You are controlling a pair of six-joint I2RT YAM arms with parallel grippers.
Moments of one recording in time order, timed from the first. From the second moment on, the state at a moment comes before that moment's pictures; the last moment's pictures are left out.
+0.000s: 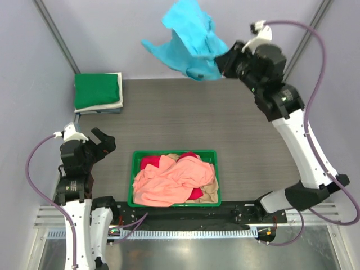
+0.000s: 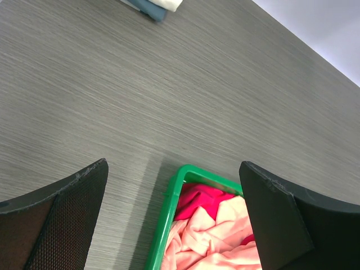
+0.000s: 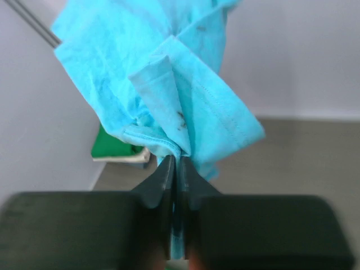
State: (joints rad) left arm 0.17 0.51 0.77 -0.67 0.08 -0.47; right arm 0.52 1.51 2.03 -0.52 0.09 0.41
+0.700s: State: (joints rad) left arm 0.17 0.59 0.77 -0.67 0.15 -0.47; right arm 0.37 1.29 0.81 -0.45 -0.10 0.63
